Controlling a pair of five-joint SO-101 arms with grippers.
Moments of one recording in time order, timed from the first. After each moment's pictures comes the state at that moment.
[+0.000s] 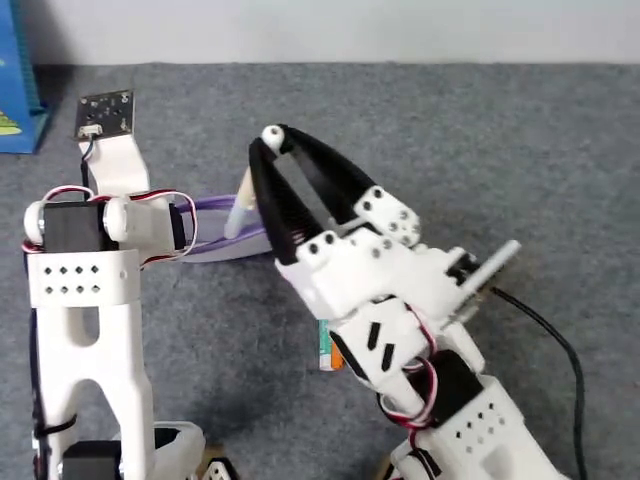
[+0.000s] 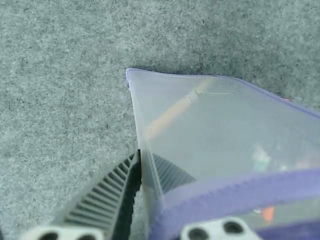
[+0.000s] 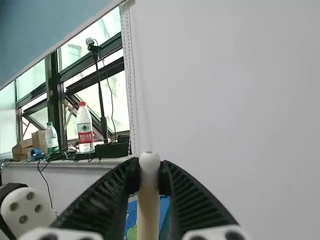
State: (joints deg) left arm -5.4 -20.4 5.1 99.4 14.3; right arm -40.6 -59.8 48.2 -5.8 -11.3
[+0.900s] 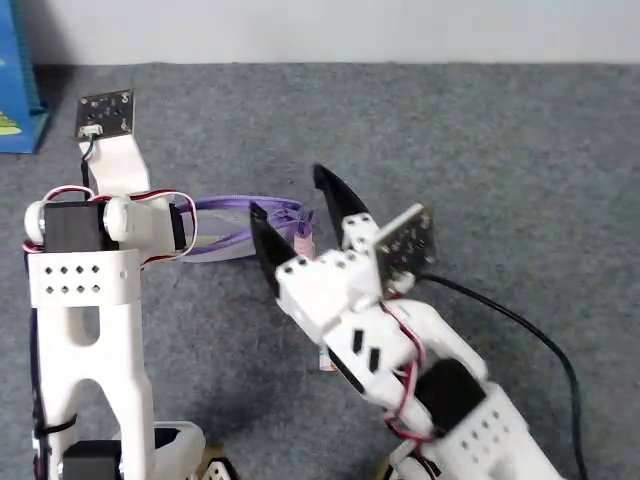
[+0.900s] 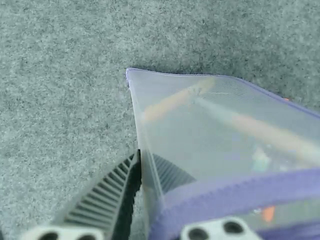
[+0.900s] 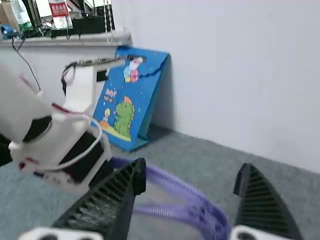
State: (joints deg) left arm -5.4 -20.4 5.1 99.4 14.3; right arm -42.4 -66.8 49.8 29.4 -8.5
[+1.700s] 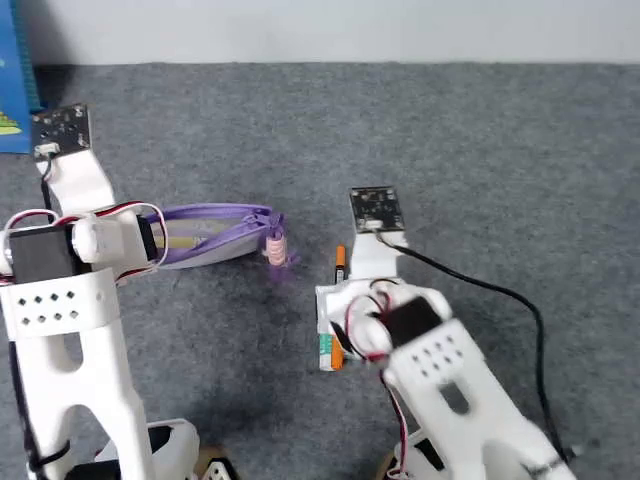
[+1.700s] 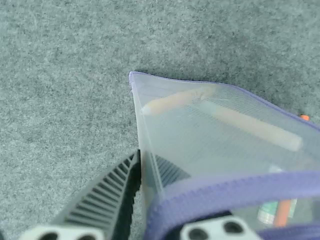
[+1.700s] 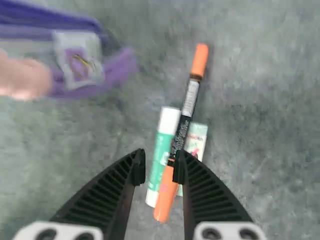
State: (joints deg) left arm -13.1 -27.5 8.7 99.4 13.6; right arm -32.0 -39.2 49.8 60.3 -24.5
